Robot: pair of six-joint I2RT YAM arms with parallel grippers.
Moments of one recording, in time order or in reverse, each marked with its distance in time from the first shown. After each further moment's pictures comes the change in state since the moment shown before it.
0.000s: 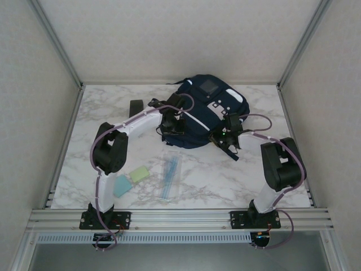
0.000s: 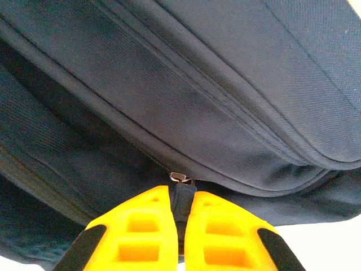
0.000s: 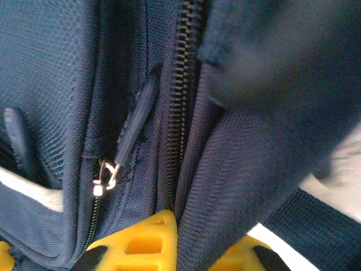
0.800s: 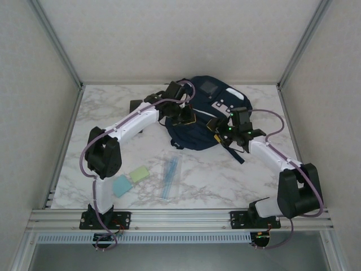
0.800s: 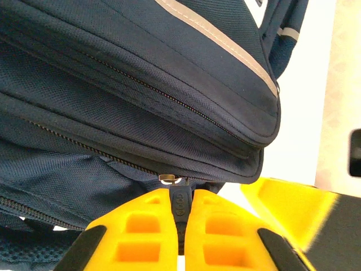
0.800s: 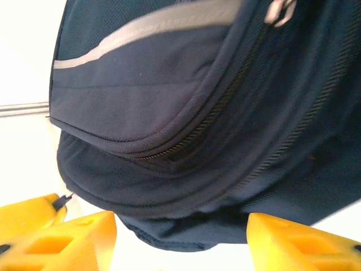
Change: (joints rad) left arm -0.045 -0.077 0.100 0.082 0.183 -0.210; right arm 0.042 -0.261 -0.001 -0.067 -0.061 0.142
